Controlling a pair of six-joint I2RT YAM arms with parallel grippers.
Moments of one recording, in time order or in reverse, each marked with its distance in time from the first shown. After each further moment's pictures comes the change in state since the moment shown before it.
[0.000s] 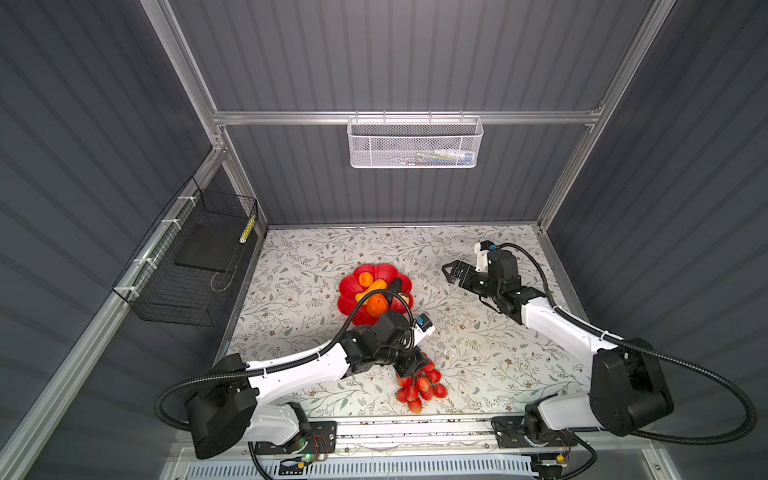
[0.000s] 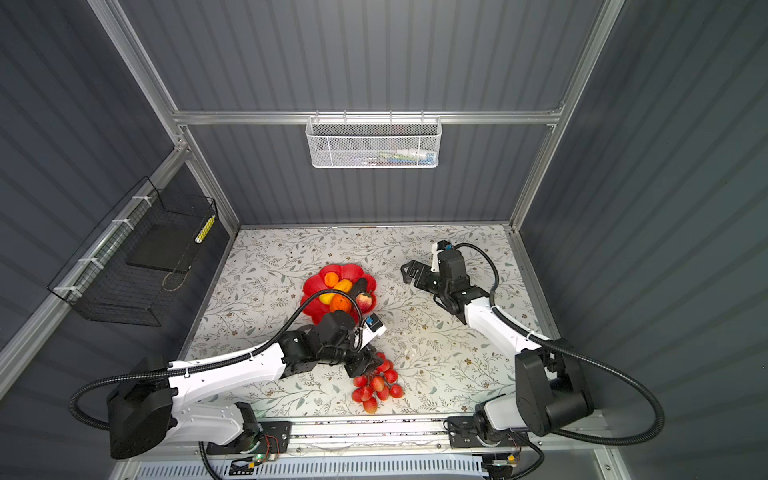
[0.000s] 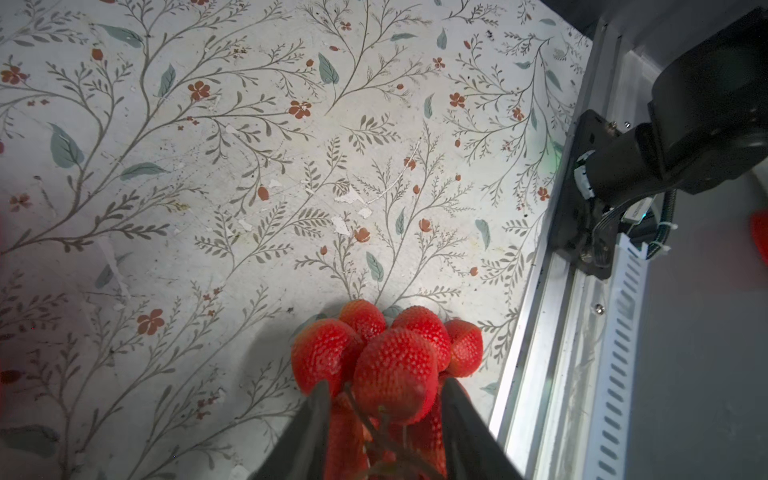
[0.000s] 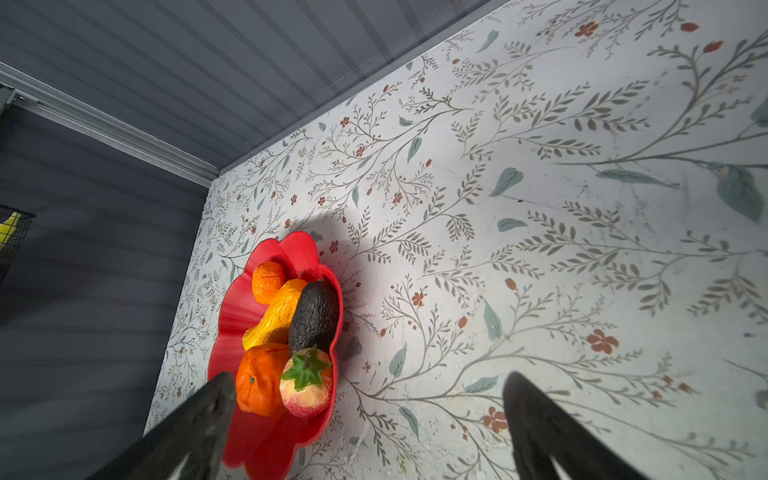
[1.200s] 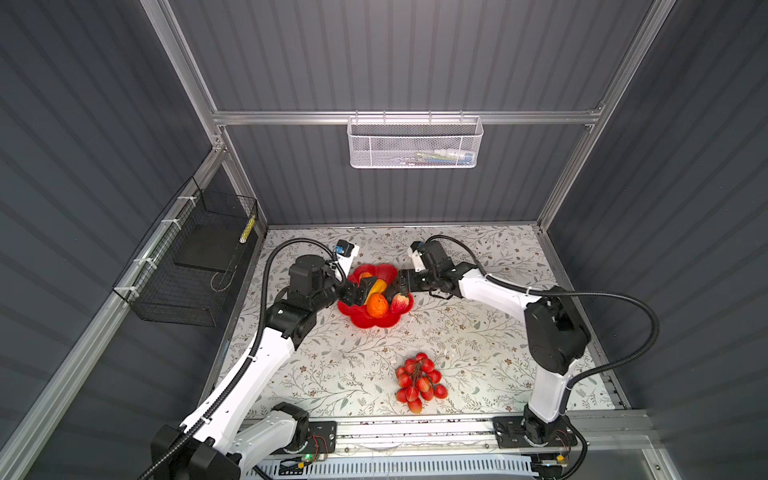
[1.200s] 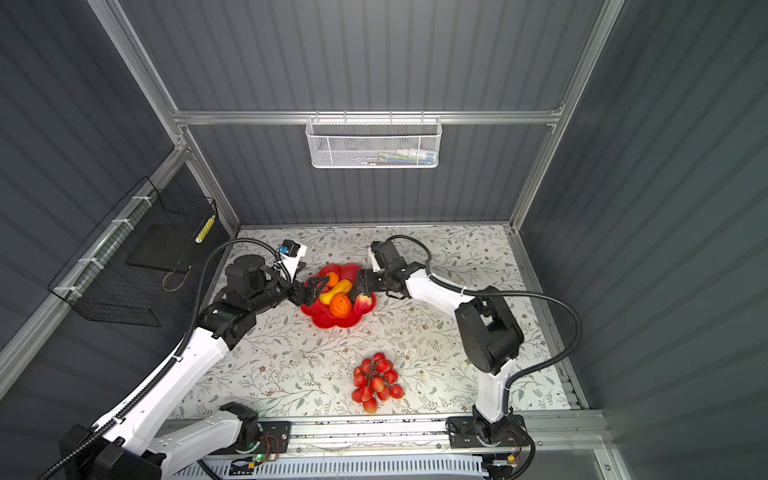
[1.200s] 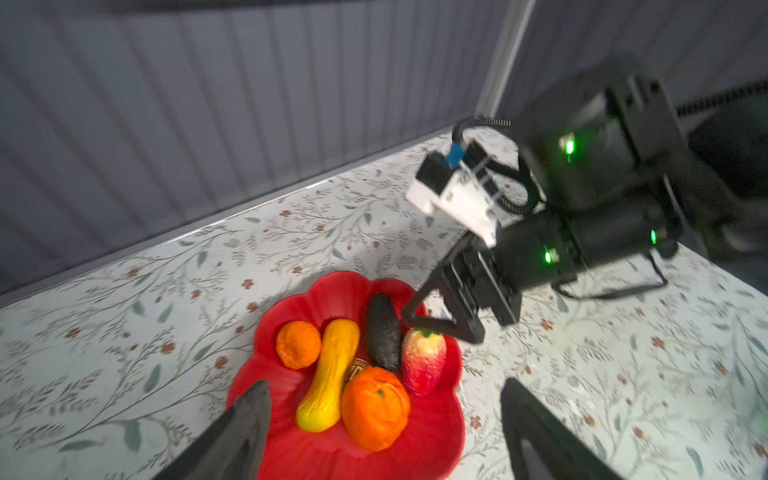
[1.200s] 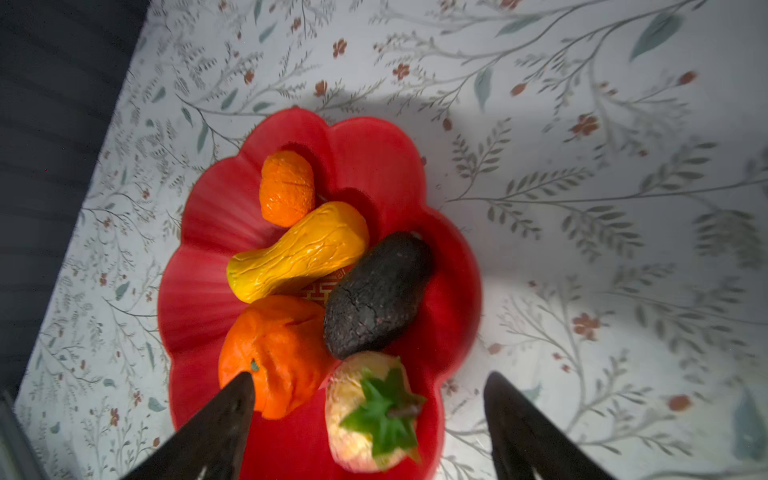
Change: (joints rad) left arm 0.613 -0.253 0.195 -0.091 0.067 0.186; right arm 0.269 0.420 0.459 -0.269 0.055 -0.179
